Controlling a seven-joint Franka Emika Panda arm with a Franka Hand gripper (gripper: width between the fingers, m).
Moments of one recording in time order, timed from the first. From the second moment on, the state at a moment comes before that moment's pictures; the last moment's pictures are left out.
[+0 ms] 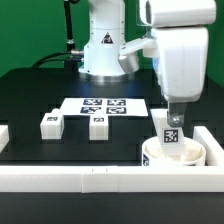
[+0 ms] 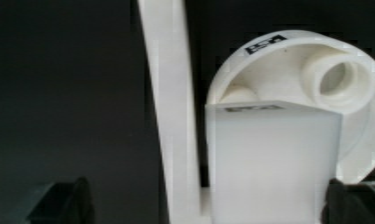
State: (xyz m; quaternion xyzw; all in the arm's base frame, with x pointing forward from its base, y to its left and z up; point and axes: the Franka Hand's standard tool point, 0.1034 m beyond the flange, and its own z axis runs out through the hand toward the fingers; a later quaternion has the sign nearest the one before) arm 0.657 0.061 0.105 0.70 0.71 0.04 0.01
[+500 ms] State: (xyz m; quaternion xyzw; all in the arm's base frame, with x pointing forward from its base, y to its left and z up) arm 0.657 0.064 0.111 0.69 0.73 0.04 0.02
